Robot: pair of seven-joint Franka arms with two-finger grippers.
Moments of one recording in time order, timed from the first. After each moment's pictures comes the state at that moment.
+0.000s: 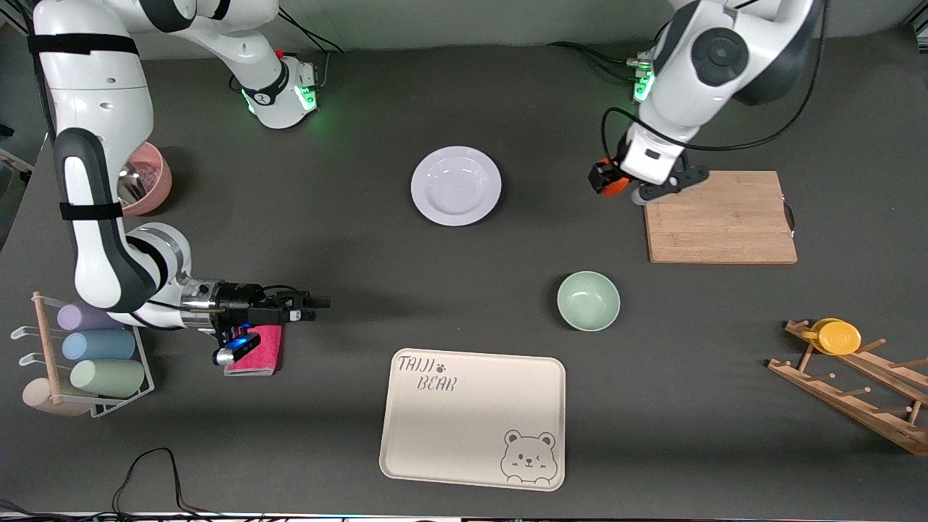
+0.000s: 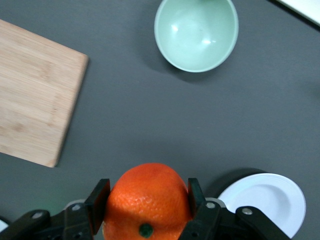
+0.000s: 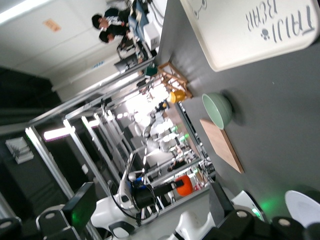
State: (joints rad) left arm -0.30 -0.21 -0.24 -2.31 -0.20 2.11 -0.81; right arm 0.12 0.57 -0.16 -1.83 1.58 1.58 -0.37
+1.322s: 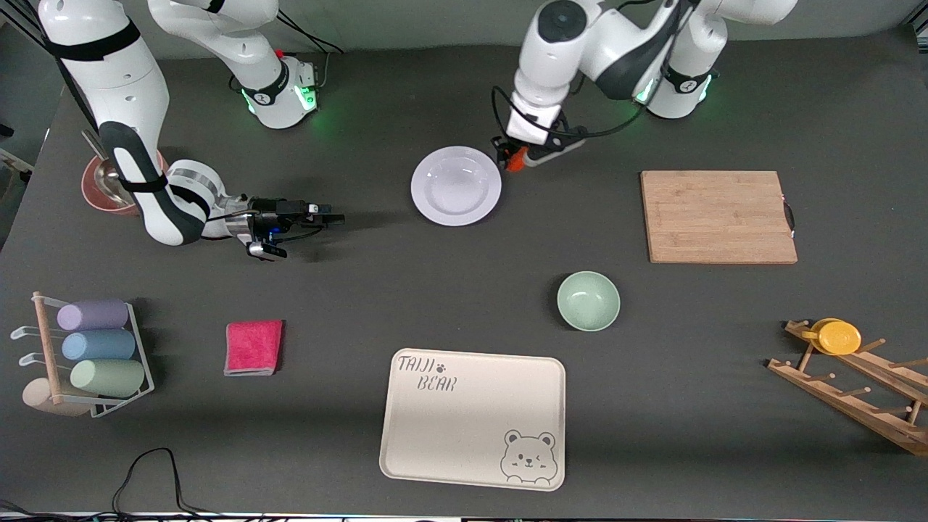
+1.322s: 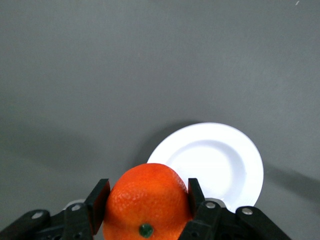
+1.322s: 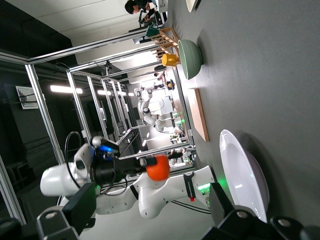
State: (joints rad) left arm -0.52 -0.04 -0.45 -2.32 -0.10 2.38 -1.42; right arm 0.12 0.42 -0.21 -2.46 1.55 1.49 -1.07
